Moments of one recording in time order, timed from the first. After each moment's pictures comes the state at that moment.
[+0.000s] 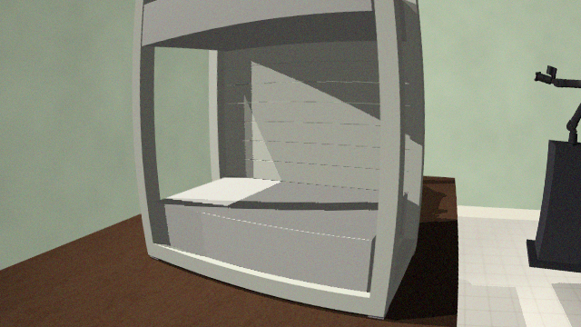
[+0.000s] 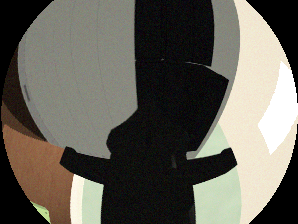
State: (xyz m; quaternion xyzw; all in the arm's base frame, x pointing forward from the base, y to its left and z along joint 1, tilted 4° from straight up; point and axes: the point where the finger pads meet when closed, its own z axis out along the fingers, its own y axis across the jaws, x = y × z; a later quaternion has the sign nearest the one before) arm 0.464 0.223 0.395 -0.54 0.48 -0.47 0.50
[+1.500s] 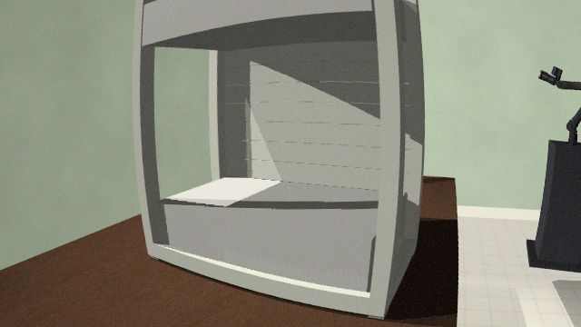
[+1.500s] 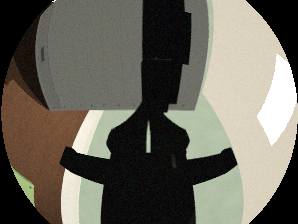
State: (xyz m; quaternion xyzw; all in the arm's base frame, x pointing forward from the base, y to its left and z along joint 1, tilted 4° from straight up) arm 0.364 0.119 0.404 -0.54 0.48 -0.47 0.50
